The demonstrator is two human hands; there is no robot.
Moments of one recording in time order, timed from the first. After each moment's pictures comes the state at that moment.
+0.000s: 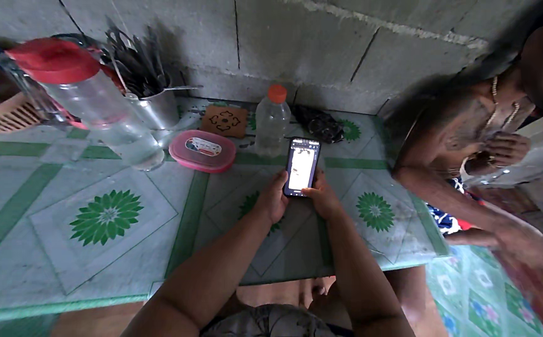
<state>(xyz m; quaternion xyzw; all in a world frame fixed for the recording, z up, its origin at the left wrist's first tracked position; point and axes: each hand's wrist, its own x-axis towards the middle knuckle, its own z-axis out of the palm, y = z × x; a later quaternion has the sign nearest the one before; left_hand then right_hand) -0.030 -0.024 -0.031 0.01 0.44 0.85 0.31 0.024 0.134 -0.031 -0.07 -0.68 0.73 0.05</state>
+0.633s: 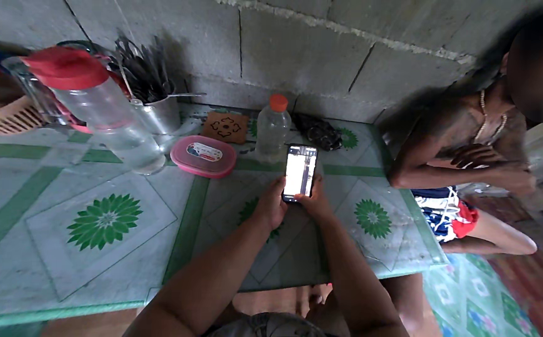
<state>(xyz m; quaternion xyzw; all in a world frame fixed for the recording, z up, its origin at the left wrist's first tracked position) -0.030 -0.024 -0.028 -0.01 0.43 0.85 0.30 0.020 0.121 -0.029 -0.12 -0.78 0.61 0.08</state>
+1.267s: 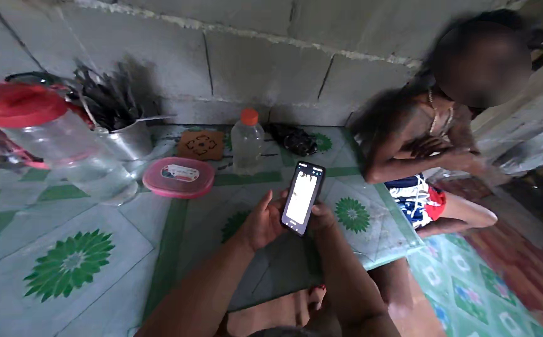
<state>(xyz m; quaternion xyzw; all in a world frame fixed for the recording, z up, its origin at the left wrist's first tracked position) -0.014 -0.033 -0.021 0.22 0.27 0.78 0.52 0.044 0.161 -0.039 0.24 -0.45 0.86 0.01</state>
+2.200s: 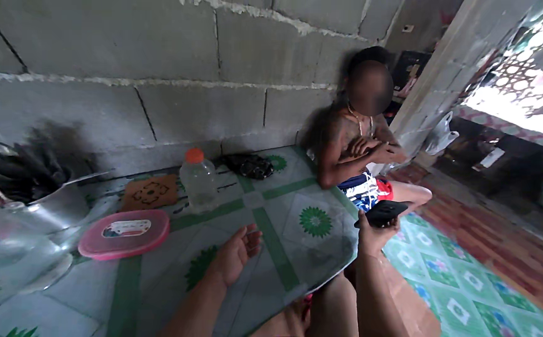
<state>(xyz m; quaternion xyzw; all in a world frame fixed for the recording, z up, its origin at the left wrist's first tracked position) -0.007 -0.024 -0.024 0.10 0.49 0.75 0.43 0.212 0.283 -0.030 -0.37 -0.53 0.31 0.69</state>
